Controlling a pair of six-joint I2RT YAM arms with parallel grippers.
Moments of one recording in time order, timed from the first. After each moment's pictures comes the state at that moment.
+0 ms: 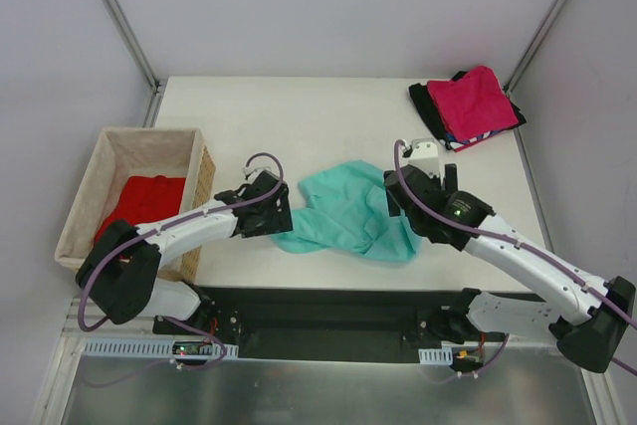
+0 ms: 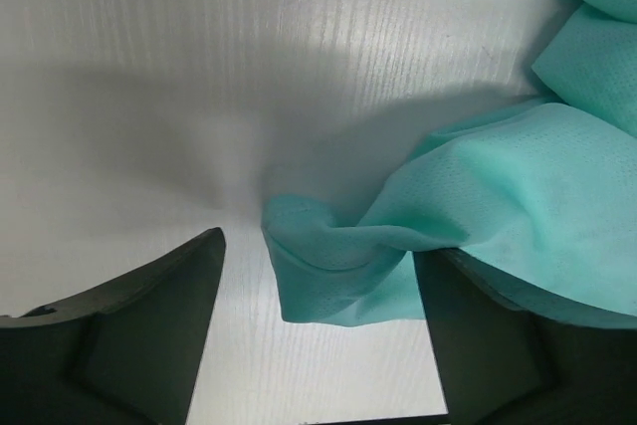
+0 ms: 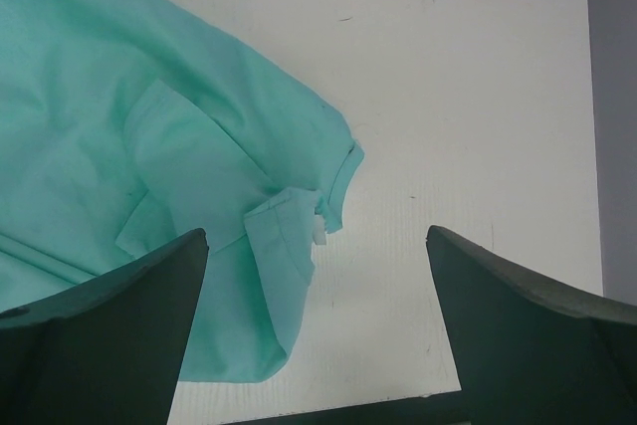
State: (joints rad) left arm -0.66 1.35 0.71 -0.47 -0.19 -0.76; right arm 0.87 1.07 1.01 -0.86 0.79 0.45
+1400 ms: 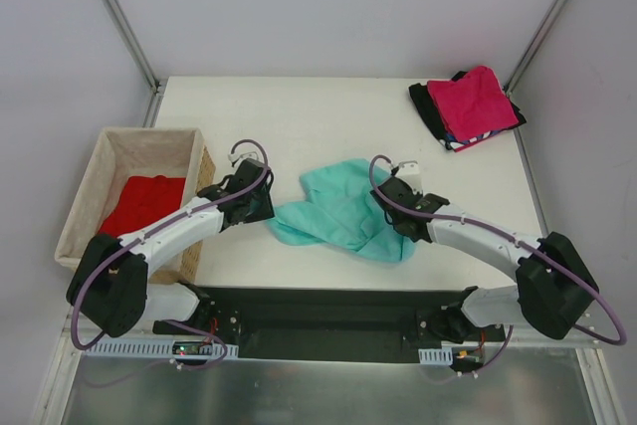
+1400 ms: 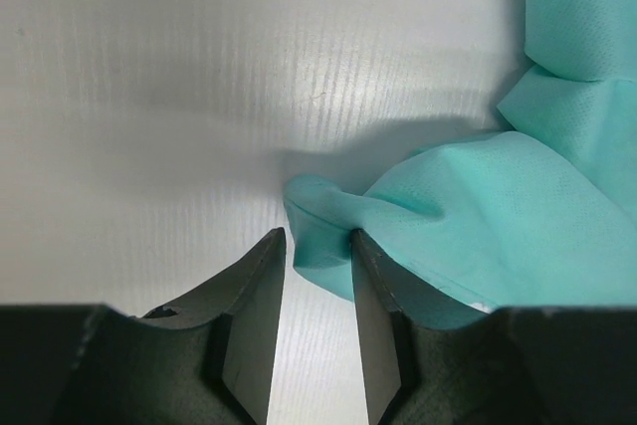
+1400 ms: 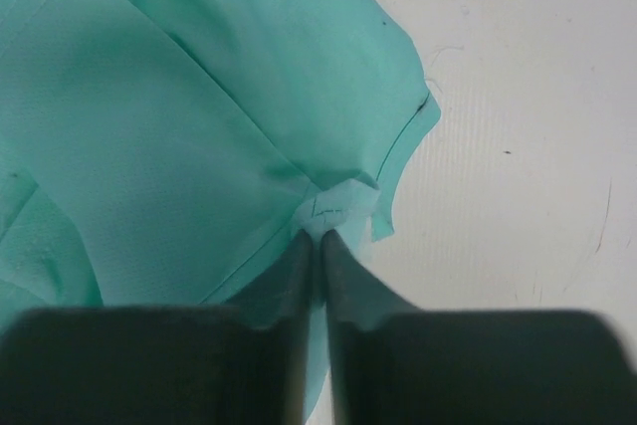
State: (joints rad) left arm -0.55 1.28 0.73 -0.44 -0.18 -0.69; right arm 0.75 1.32 0.76 -0.60 0.63 0.52
